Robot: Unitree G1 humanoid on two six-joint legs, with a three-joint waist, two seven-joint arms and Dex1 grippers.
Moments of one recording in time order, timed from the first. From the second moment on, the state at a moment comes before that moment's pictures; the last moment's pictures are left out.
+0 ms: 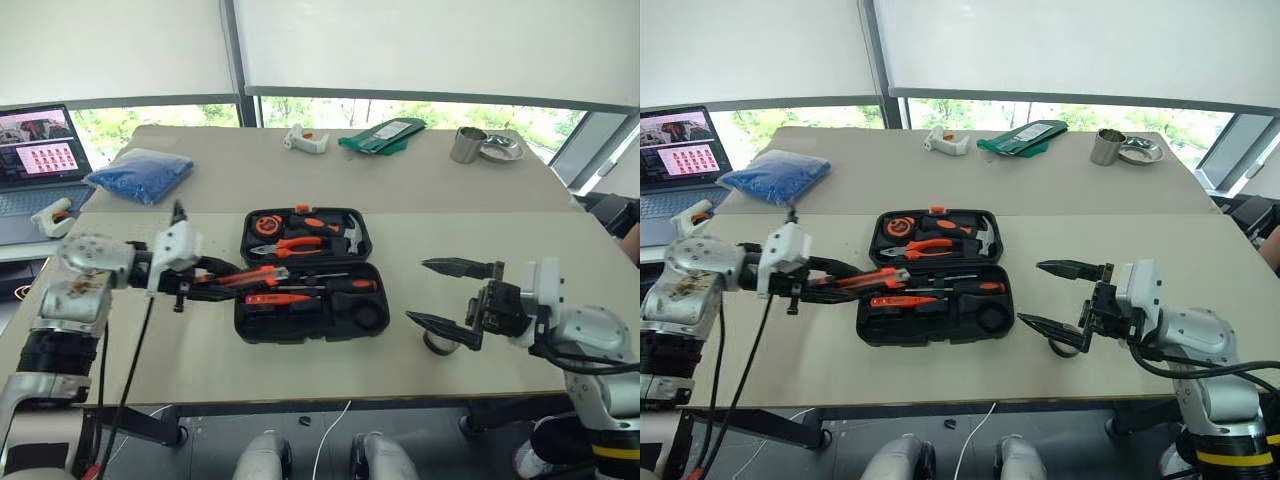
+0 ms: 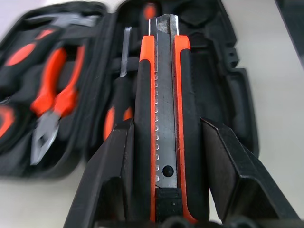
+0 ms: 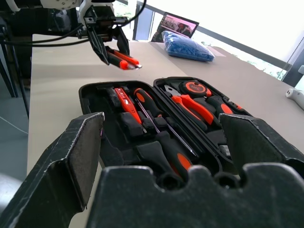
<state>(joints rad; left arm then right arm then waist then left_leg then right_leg) -0.57 0.84 -0.09 0.08 -0.22 0.23 -1.47 -0.13 -0.76 -0.18 -0.25 0.60 0.11 1.17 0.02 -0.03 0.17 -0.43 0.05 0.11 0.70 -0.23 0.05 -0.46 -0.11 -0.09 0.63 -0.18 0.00</state>
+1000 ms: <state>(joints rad) -0.61 0.71 -0.37 -0.11 -0.07 0.48 -1.24 -0.07 -0.81 -0.21 -0.26 0.59 0.13 1.24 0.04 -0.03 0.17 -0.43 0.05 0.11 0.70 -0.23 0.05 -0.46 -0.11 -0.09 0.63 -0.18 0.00</state>
